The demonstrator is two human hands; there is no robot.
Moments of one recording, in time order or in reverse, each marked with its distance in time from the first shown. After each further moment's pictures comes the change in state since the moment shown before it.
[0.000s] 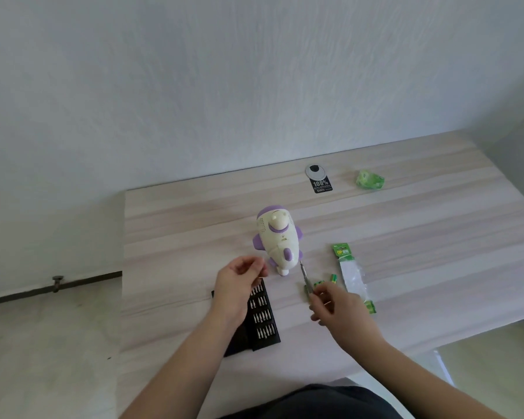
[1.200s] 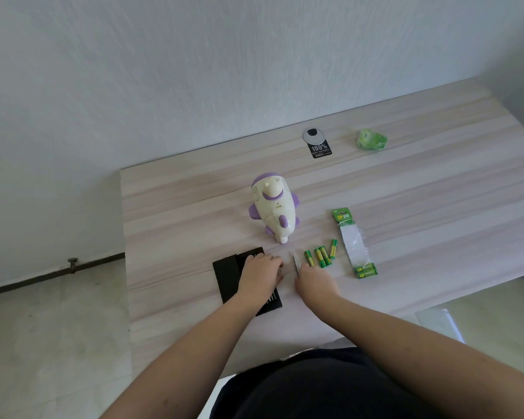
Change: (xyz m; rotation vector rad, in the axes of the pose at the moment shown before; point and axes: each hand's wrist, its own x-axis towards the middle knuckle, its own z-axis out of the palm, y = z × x) left_hand 0.039 -0.101 -0.003 1.723 -0.338 0.566; right_hand 0.055 0.056 0.091 -0.651 -0.233 0.141
